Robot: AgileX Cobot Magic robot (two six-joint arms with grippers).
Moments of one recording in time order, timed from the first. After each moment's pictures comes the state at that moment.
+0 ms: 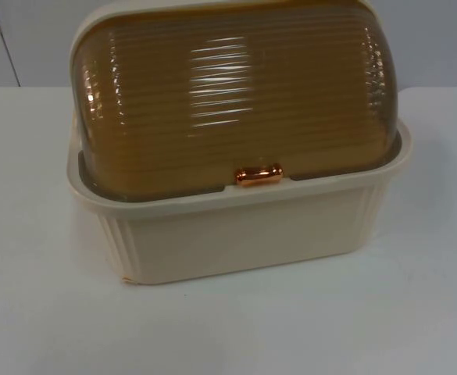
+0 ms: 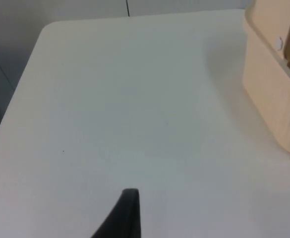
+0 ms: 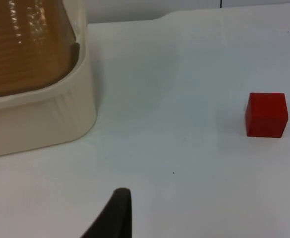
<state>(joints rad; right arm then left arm) 0.10 0.00 -0.52 -0.01 1.08 0.11 -0.01 0.00 -0.50 0.04 1.07 -0.01</state>
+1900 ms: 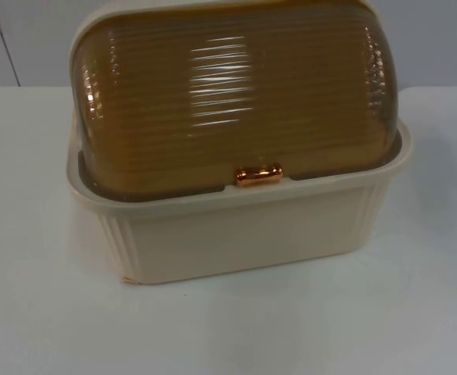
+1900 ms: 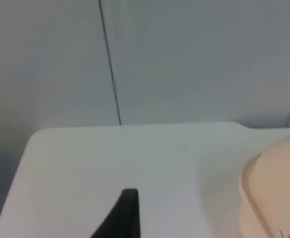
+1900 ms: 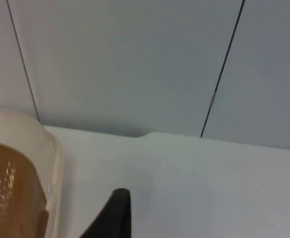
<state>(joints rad) 0.10 0.93 -1.14 -0.08 0.70 -0.04 -0.02 0.89 -1.00 0.00 0.62 0.00</state>
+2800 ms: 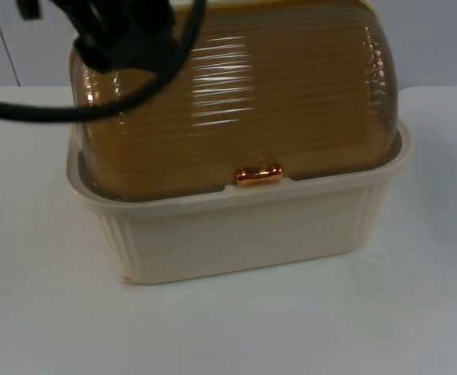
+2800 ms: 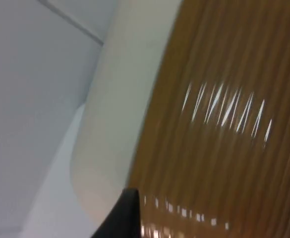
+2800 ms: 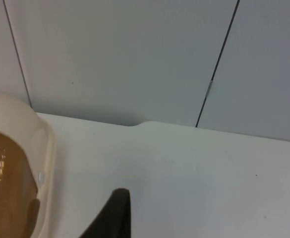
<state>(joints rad) 0.10 0.93 -1.12 -0.10 0.70 -0.04 -0.68 1.36 -1.13 0.33 0.70 0.32</state>
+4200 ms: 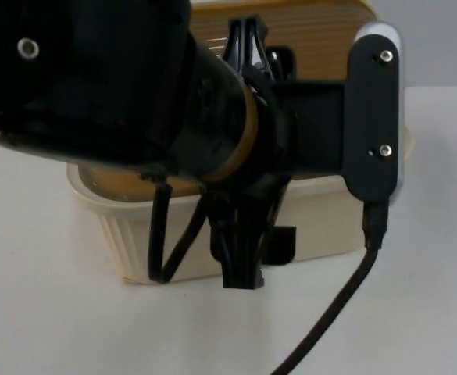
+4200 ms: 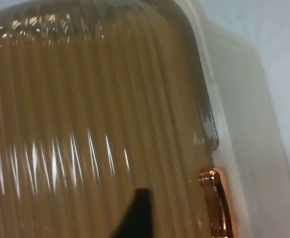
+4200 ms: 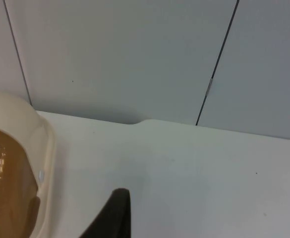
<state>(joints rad) 0.10 0.93 -1.12 -0.10 0.71 -0.04 -1.02 1.61 -0.90 1.07 0.44 -0.18</state>
